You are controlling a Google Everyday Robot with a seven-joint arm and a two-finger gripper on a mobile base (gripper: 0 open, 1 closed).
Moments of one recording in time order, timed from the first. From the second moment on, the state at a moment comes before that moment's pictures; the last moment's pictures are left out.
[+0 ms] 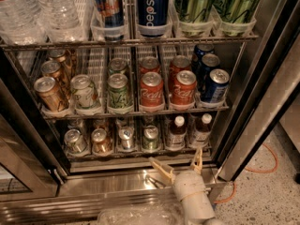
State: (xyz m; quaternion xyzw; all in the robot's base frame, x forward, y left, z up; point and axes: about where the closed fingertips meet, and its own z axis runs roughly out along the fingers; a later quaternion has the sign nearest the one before) arm 0.502 -0.105 0.635 -0.07 0.66 0.10 0.74
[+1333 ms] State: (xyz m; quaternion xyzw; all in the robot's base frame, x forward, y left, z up) arm 0.516 -0.104 0.623 -0.06 0.66 0.09 0.74
